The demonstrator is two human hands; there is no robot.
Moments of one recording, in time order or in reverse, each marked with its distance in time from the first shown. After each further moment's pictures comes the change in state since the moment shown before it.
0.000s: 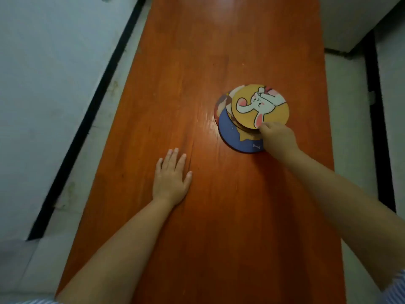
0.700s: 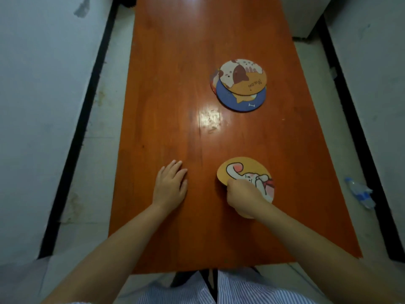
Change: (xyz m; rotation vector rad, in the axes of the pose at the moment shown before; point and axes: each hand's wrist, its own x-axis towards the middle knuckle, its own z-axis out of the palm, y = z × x) left_hand -0.114 -0.067 -0.007 -0.131 -0.020 0.252; right_hand -0.193 -0.211 0.014 0.397 -0.526 0.377
